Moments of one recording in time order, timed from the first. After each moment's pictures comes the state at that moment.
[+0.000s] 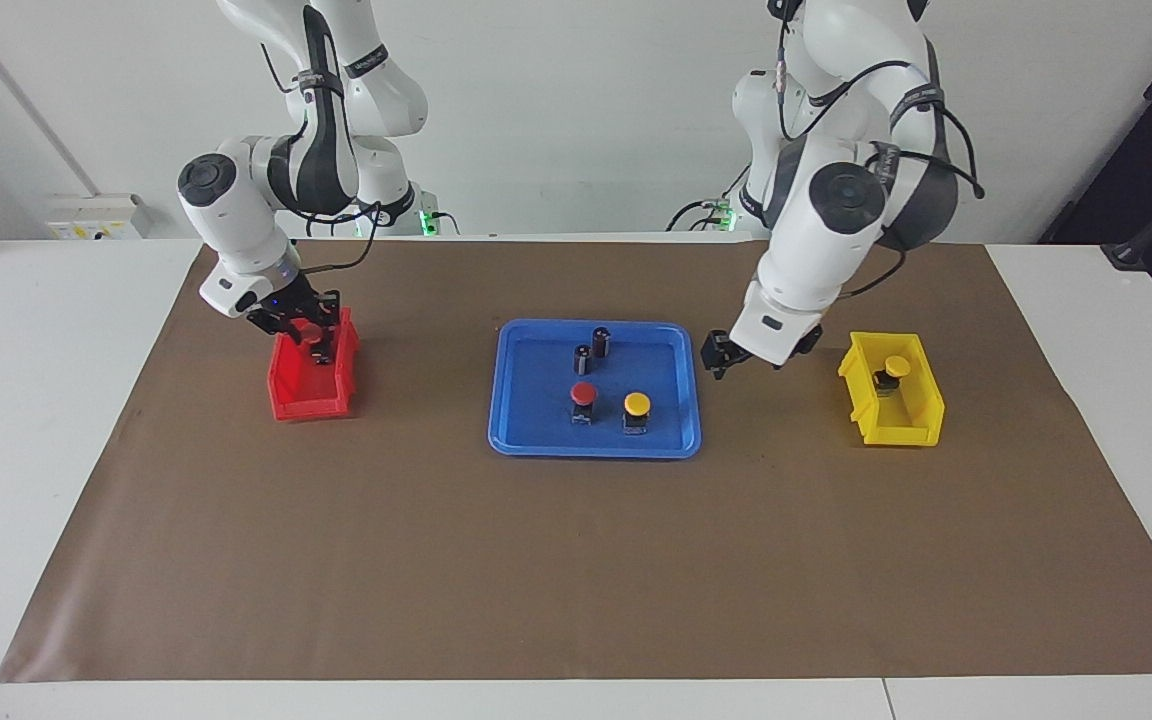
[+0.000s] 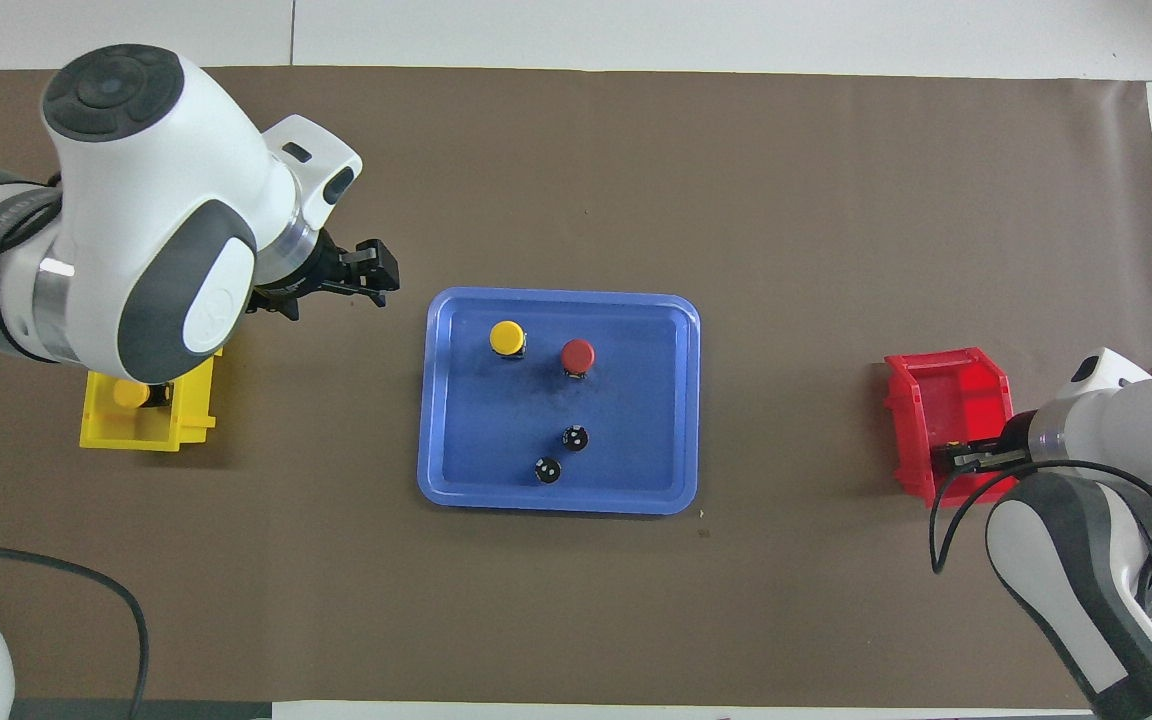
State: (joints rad) left arm -0.47 0.22 0.14 -1.62 -0.06 1.73 -0.36; right arm -0.08 -0.20 -0.03 -2.52 0.02 2.24 -0.25
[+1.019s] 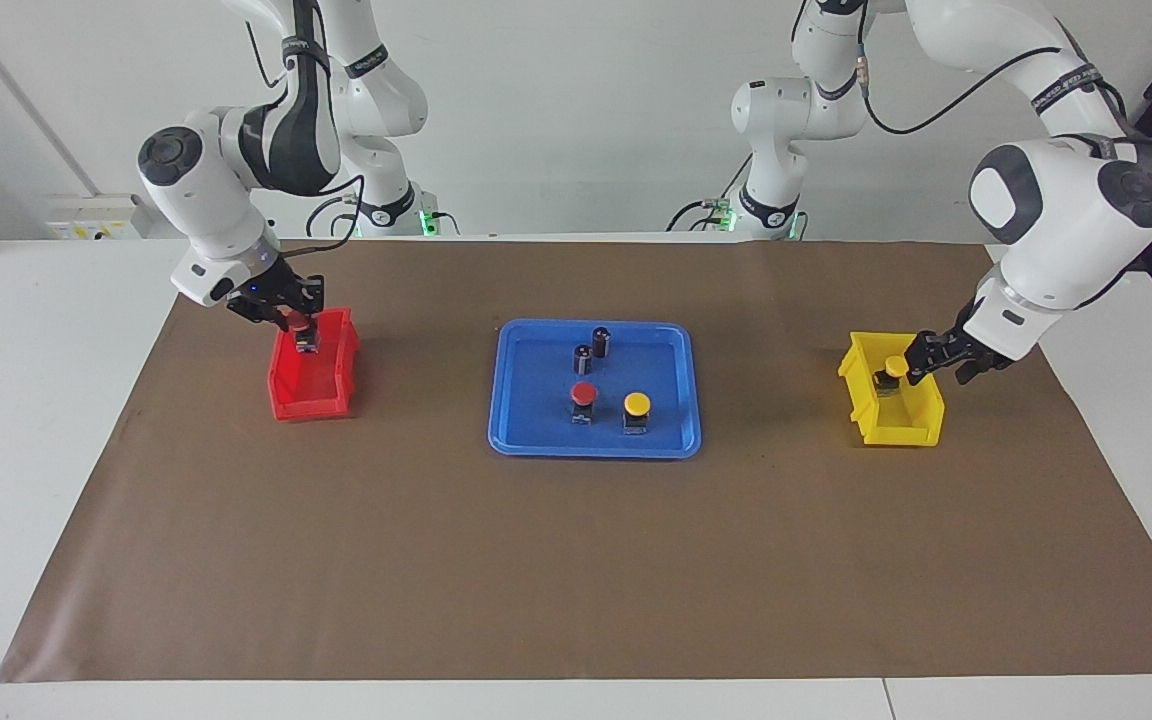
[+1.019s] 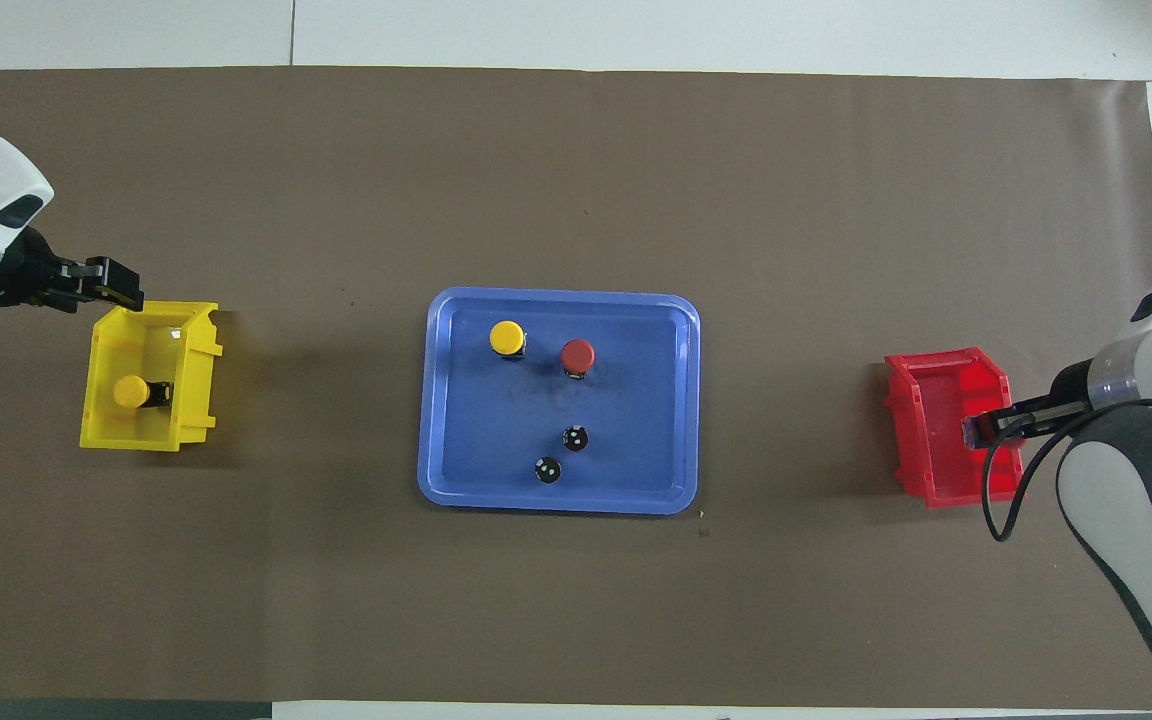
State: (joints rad) left arm -0.12 0.13 0.15 -1.87 -0.04 1.94 0.12; right arm -0.05 -0.16 -0.01 -2.14 0.02 1.85 -0.25
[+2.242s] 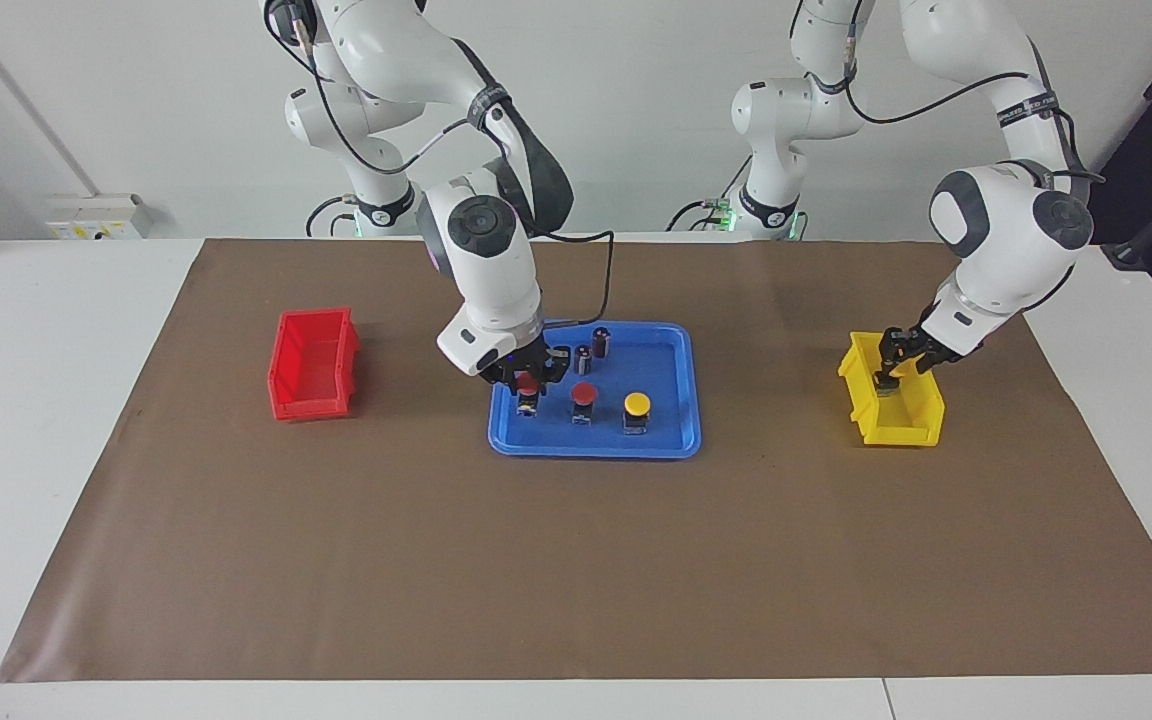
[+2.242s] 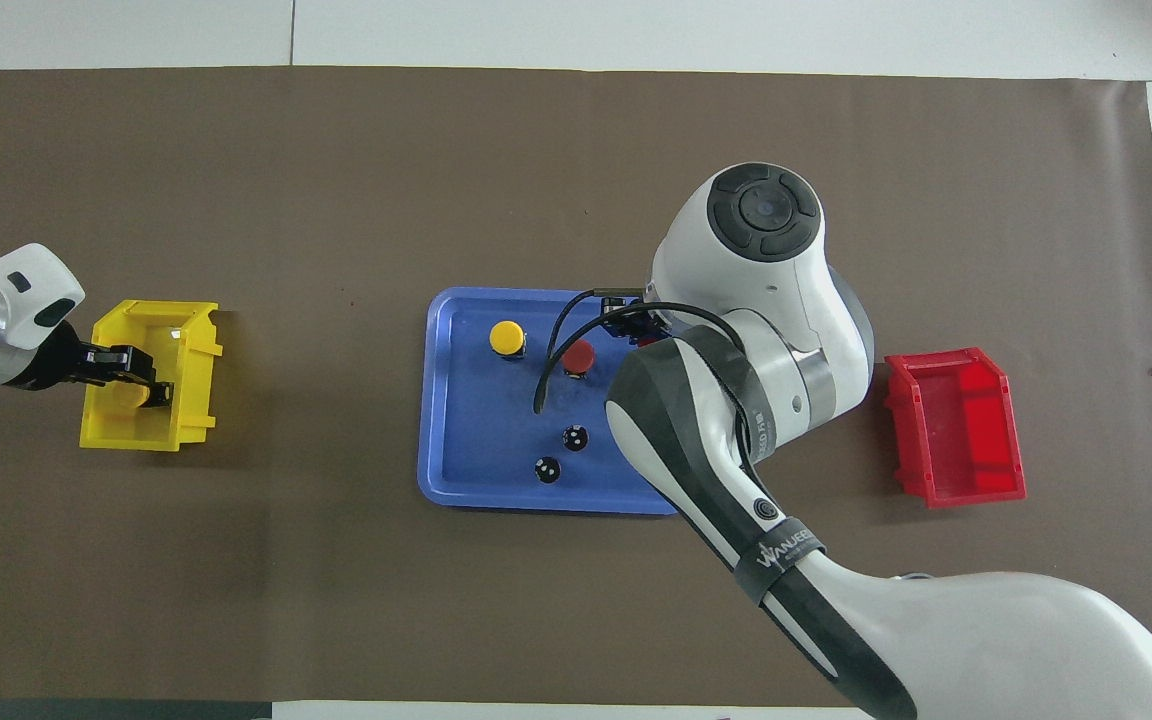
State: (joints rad) left arm -0.07 0.03 0.15 -2.15 -0.03 2.09 0.18; right arm 0.46 0.32 0.01 -1.74 0.11 2.06 0.48
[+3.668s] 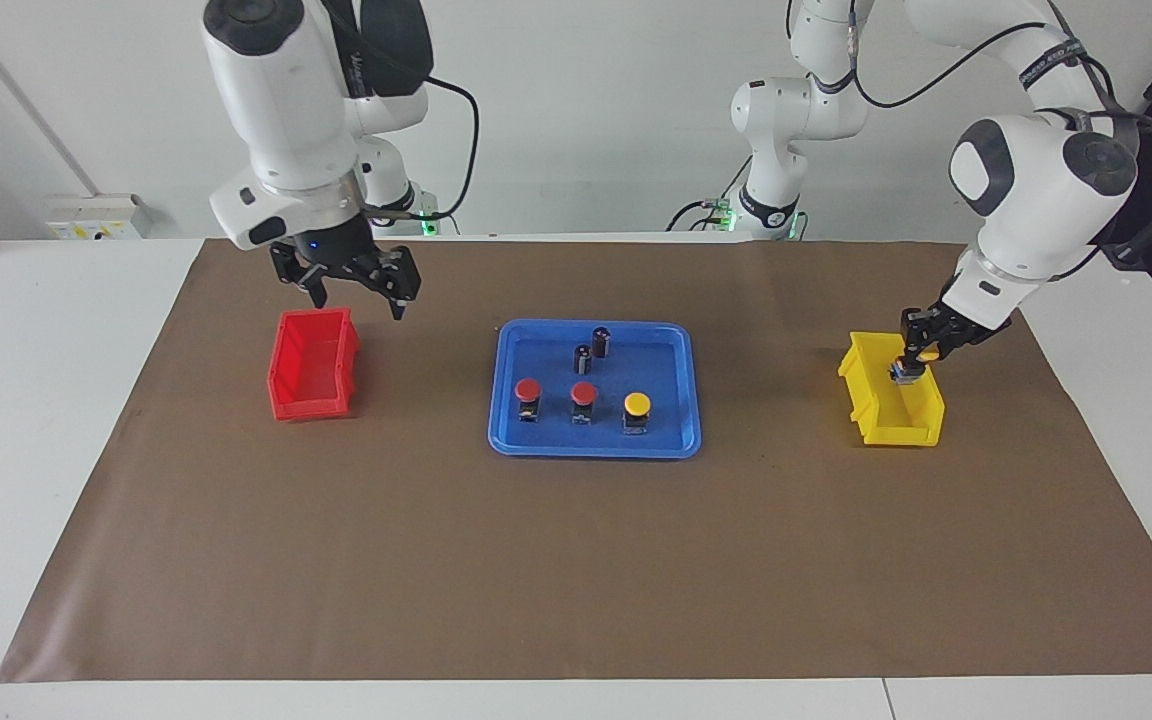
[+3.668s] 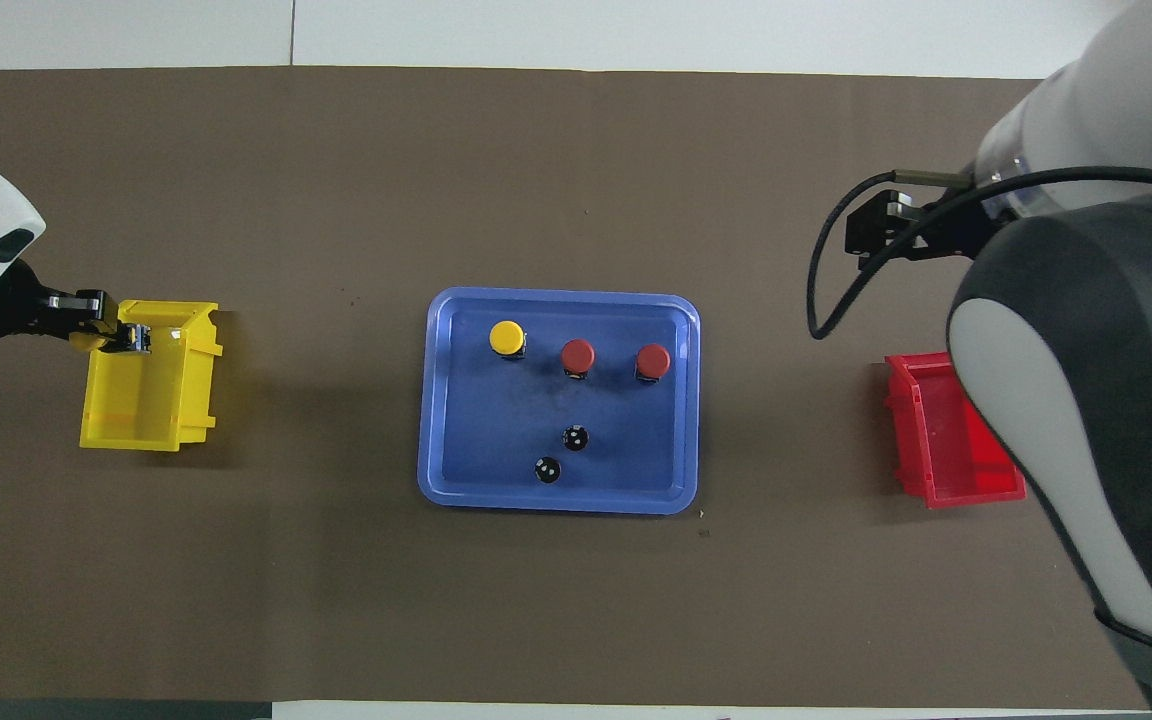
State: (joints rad) left arm -0.22 0.04 0.13 -1.81 0.03 1.84 -0.06; right arm 0.18 0.11 -0.02 -1.41 -0.04 1.47 0.30
